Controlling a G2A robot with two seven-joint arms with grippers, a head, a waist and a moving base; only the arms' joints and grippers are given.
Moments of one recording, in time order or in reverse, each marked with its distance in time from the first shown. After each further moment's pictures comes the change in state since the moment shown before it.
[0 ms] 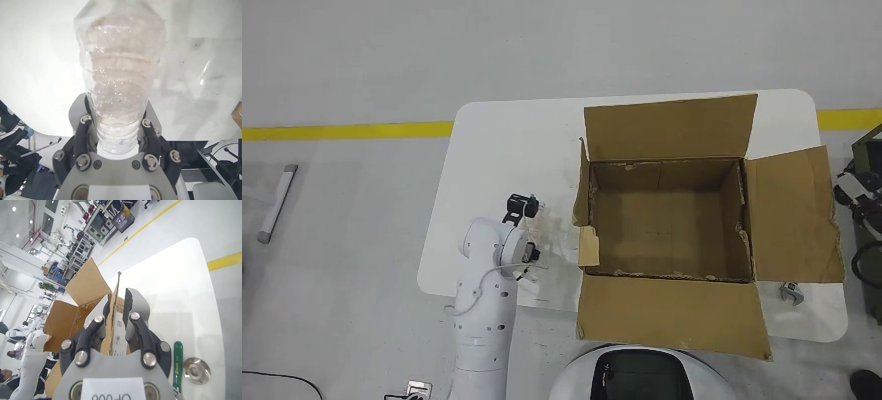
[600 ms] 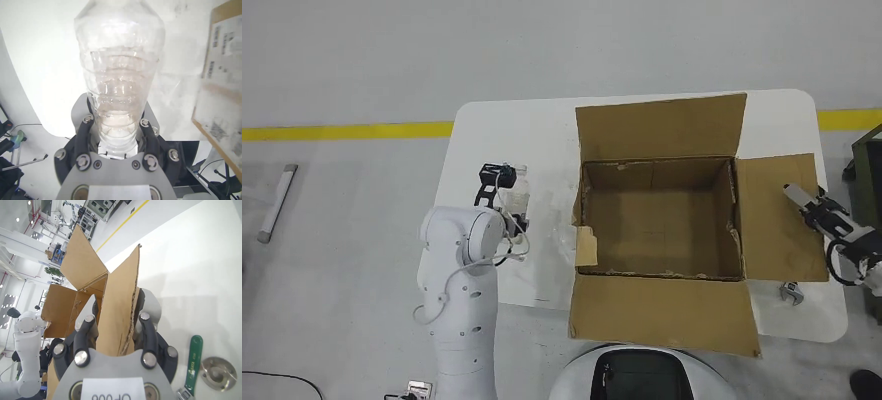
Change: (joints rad) left arm -0.046 0.021 -0.061 -0.210 -0.103 0.069 0.000; right arm 0.084 0.027 -0.130 0.114 -0.004 -0.012 0.114
